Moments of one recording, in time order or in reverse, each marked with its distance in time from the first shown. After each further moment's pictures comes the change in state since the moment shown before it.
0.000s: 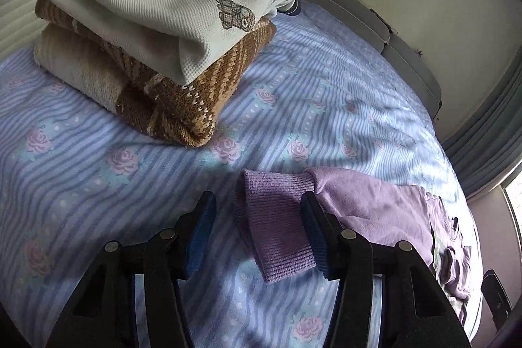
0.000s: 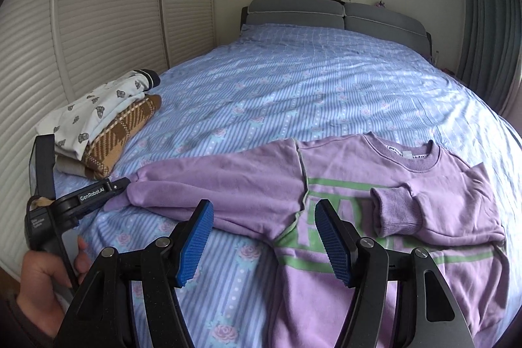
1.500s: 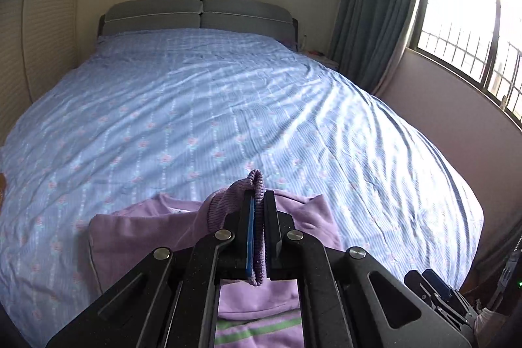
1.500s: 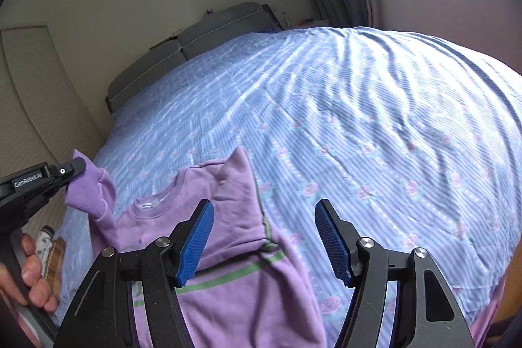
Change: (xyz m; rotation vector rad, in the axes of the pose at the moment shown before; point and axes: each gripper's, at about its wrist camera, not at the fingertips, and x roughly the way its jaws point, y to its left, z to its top) left arm -0.020 -0.488 -0.113 0.675 0.054 -0.280; right arm -0.108 -0.374 -0.064 0.640 -0.116 -0.253
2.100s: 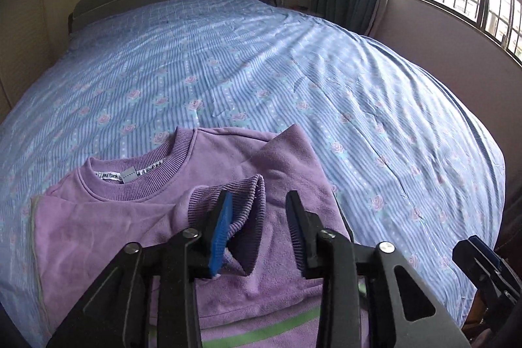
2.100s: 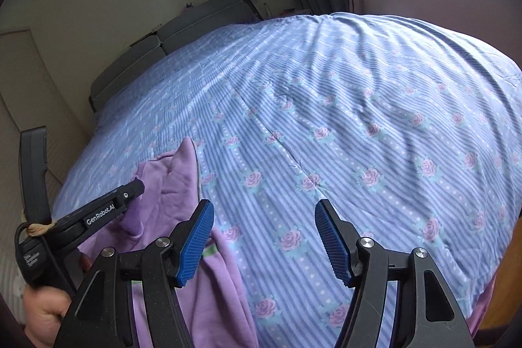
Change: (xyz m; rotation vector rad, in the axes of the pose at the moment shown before) left arm 0.082 -0.060 -0.060 0.140 0.131 0.024; right arm 0.015 -0.051 -0.007 0.028 0.046 -0.041
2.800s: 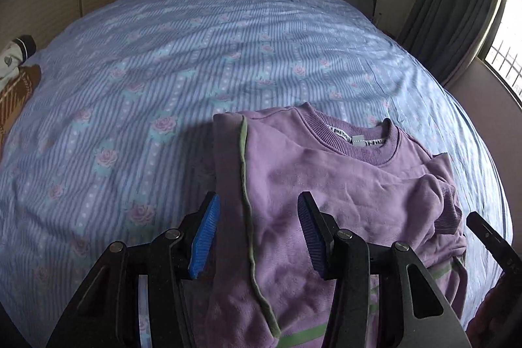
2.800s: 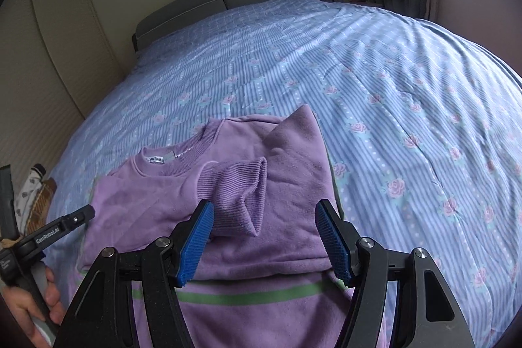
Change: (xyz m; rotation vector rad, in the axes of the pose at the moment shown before) left arm -0.038 0.229 -0.071 -0.398 0.055 0.116; right arm 0.067 0.132 -0.017 -0.276 0.125 0.105
